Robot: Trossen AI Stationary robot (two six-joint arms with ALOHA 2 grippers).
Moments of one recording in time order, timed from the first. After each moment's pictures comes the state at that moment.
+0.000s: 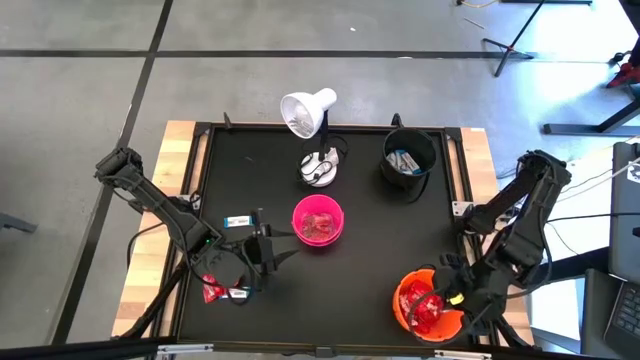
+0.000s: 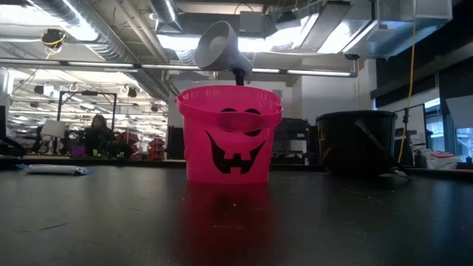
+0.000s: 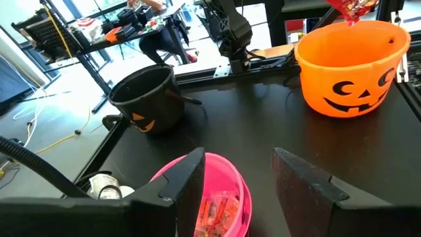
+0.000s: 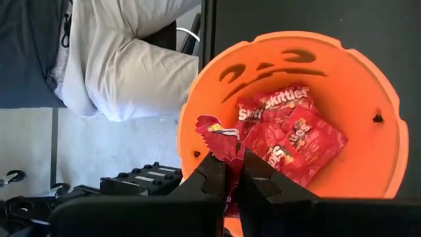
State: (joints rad) left arm -0.63 1.38 1.09 -0.25 -0.90 -0.16; right arm 0.97 1.28 1.29 -1.02 0.01 0.97
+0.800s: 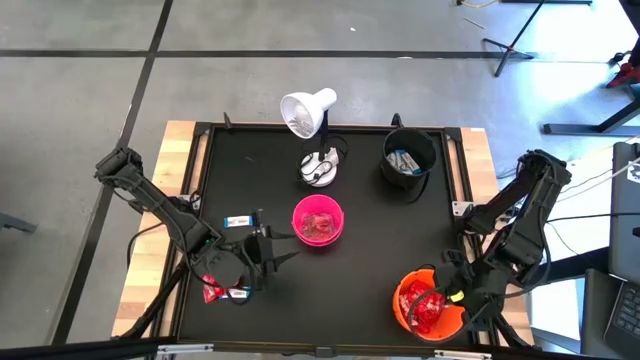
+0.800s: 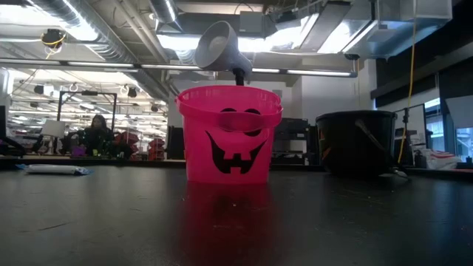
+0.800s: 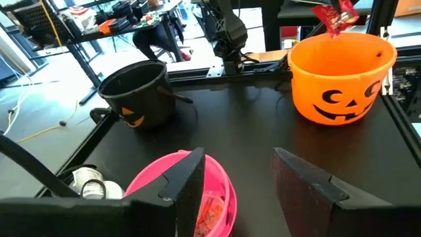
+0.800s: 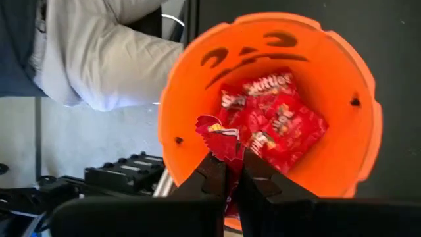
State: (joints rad) left arm -0.64 1.38 1.09 -0.25 -0.88 -0.23; right arm 0.97 1.28 1.29 -1.08 0.00 0.95
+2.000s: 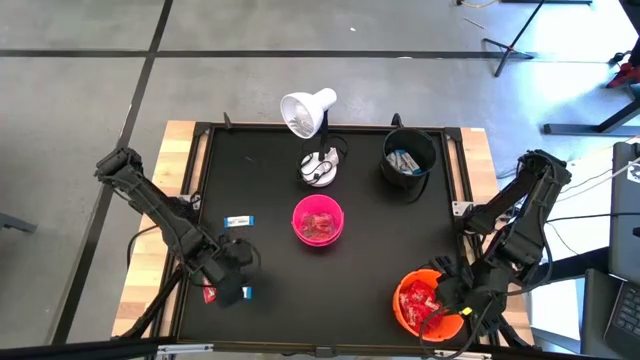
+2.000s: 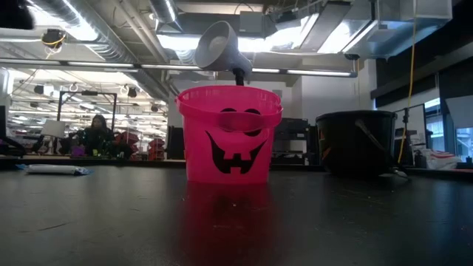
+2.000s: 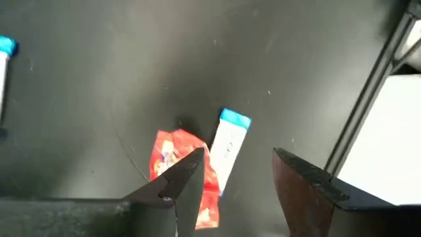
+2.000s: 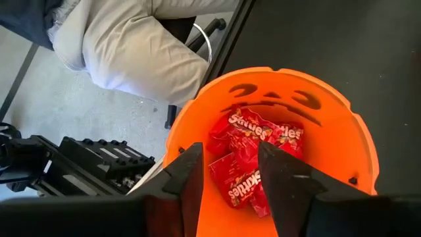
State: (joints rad) left arm -0.70 1.38 1.09 -0.99 -0.06 -1.15; right arm 0.97 1.28 1.29 -0.99 0.01 0.54
